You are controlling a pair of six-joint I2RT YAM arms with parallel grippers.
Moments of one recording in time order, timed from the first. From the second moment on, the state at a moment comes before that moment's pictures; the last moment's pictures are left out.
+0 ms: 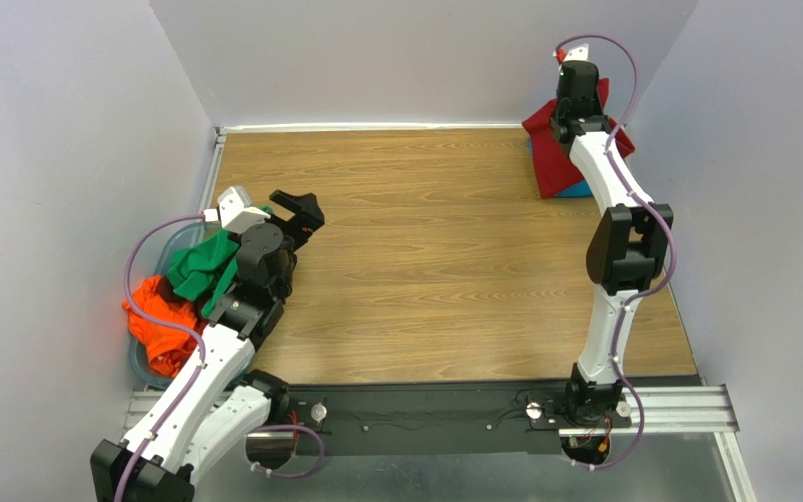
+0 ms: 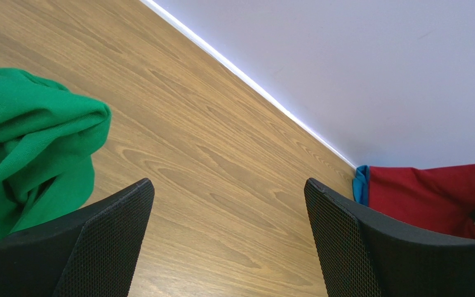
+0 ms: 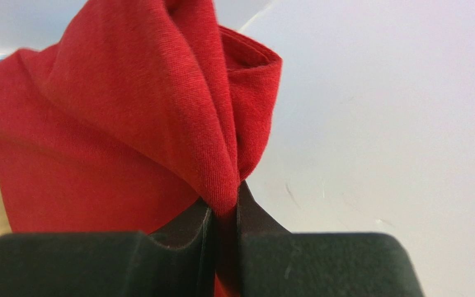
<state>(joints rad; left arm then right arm) -0.40 0.77 0.66 -0.02 -0.52 -0.76 0.08 2.10 1.94 -0.22 0.68 -0.46</state>
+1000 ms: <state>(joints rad) -0.40 0.98 0.77 0.02 -0.48 -0.69 -0.09 2.43 2.13 -0.21 0.52 -0.29</state>
